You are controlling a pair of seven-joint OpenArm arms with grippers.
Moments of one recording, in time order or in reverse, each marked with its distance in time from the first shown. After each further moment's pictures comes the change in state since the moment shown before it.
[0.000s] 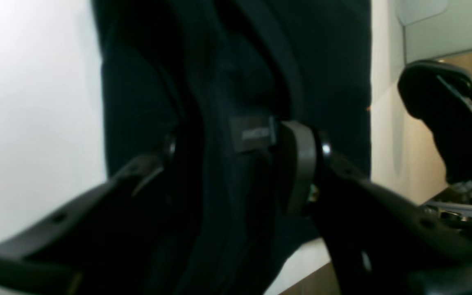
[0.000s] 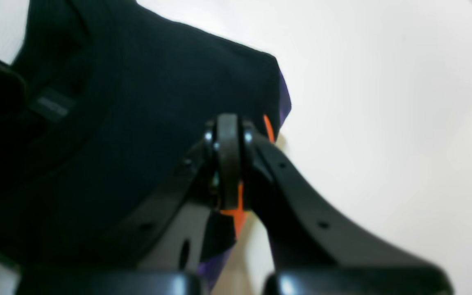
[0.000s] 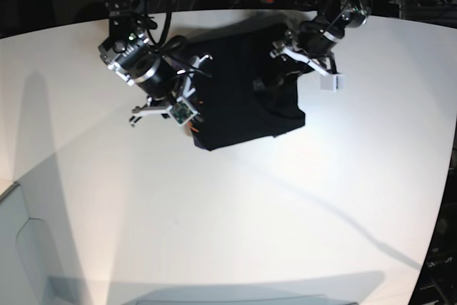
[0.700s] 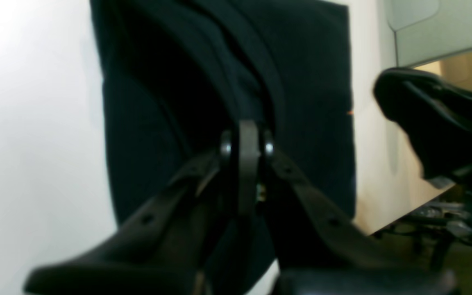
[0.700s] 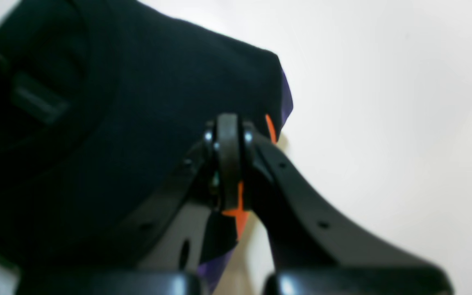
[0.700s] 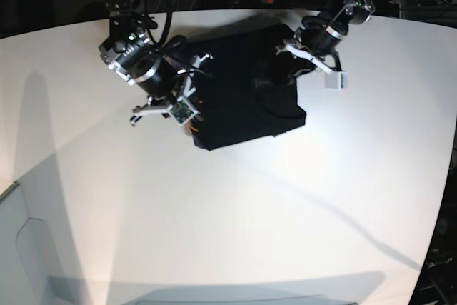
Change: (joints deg) left arm 3.0 0.1 -0.5 6.2 -0.4 -0.5 -0.2; right arm 0.0 0.0 0.0 0.0 0.0 0.0 0.0
